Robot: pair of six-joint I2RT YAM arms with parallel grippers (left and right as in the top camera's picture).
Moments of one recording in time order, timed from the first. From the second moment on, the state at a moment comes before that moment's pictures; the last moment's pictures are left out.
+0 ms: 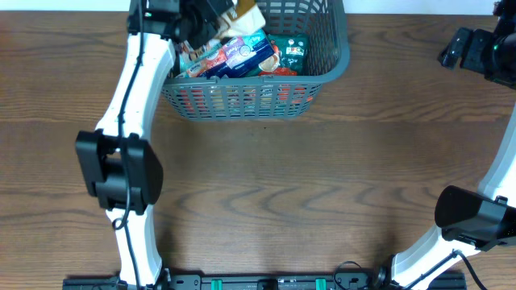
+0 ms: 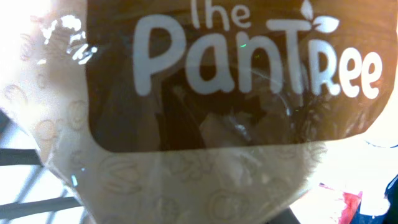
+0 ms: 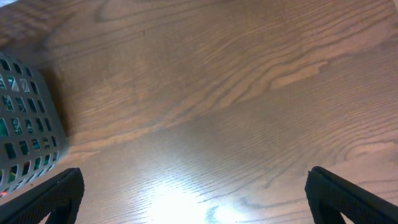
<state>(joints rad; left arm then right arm) -0.17 2.17 2.07 -0.69 0.18 0.80 -0.30 1.91 2.36 -1.55 -0.01 0.07</state>
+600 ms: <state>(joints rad) -0.17 2.19 2.07 -0.87 0.18 0.70 -0.30 1.91 2.36 -1.54 -0.01 0.04</state>
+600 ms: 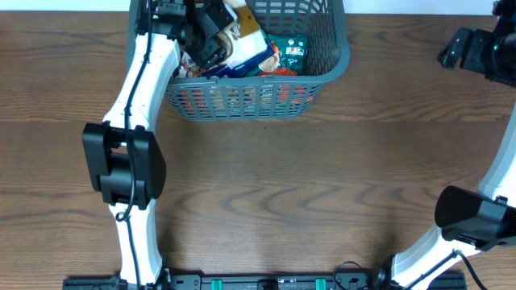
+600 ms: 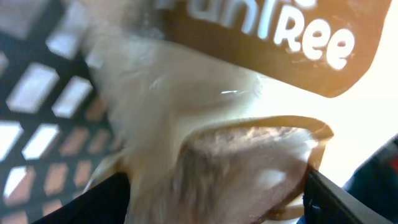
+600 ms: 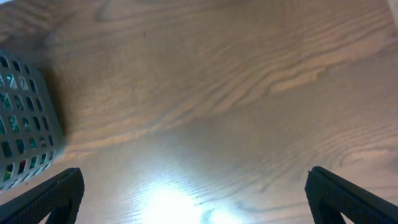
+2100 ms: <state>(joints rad) 0.06 0.82 0.96 -0.62 0.00 0.20 -0.24 1.32 1.76 -1.17 0.02 -0.02</state>
